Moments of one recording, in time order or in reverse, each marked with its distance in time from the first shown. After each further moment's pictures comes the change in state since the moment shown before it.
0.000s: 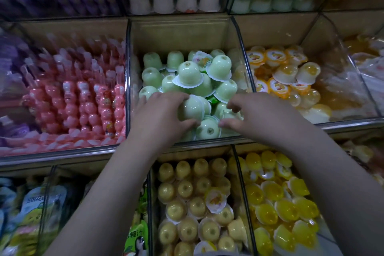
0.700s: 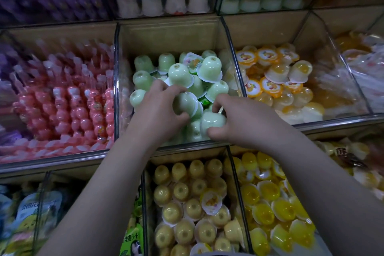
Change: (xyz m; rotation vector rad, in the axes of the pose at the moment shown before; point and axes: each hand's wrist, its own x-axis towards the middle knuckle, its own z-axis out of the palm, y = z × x) left_hand 0.013 0.014 0.003 -0.207 0.017 -0.041; right_hand -0.002 -0.005 0.001 0.167 -0.004 -0.015
